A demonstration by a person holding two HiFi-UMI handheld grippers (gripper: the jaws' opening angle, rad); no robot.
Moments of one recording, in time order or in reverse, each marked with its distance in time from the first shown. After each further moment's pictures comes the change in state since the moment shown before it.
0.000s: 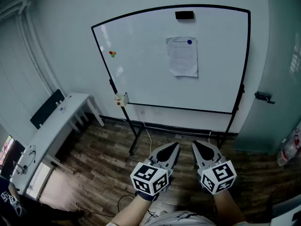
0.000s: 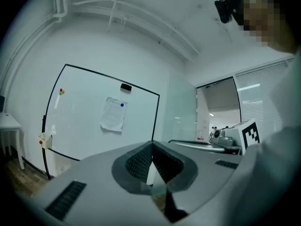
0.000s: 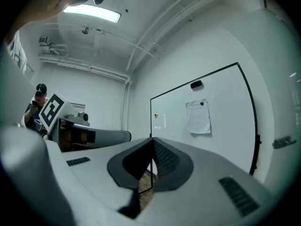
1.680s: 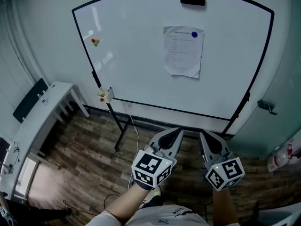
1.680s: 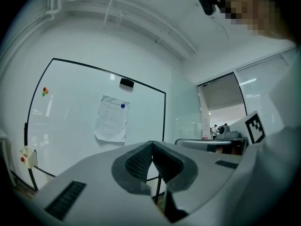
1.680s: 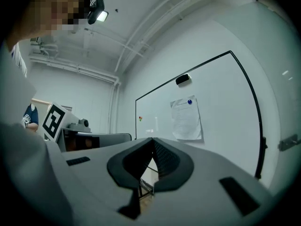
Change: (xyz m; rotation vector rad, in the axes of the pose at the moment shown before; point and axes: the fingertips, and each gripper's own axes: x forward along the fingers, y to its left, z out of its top) left arm 0.162 0.102 0.024 0.079 -0.038 -0.045; right arm 0.117 -0.135 0.015 0.033 -0.043 -0.088
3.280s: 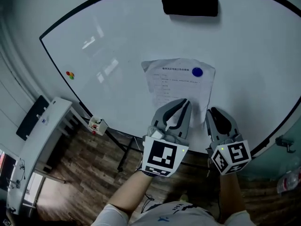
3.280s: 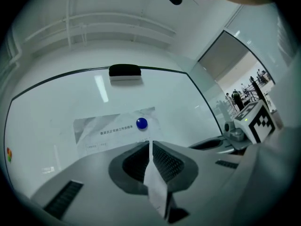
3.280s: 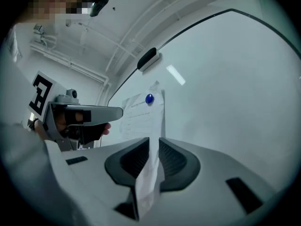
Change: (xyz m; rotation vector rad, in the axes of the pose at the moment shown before) left arm 0.310 0.183 0.132 0.472 -0.097 0.165; right arm 0.291 -0.260 0.054 -0.086 -0.116 -0.032
